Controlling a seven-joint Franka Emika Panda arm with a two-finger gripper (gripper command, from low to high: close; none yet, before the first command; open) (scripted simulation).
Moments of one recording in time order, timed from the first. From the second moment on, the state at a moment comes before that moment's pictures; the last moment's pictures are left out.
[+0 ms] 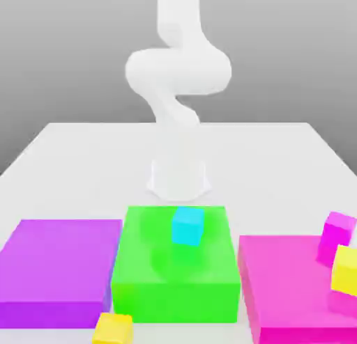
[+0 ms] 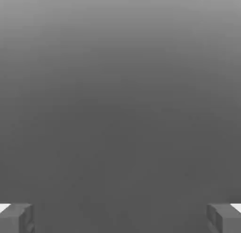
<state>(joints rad) 0.00 -0.71 -0.01 -2.30 0.00 2.33 0.79</state>
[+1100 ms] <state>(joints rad) -0.12 0.48 -0.07 -2.33 0.10 2.80 0.63</state>
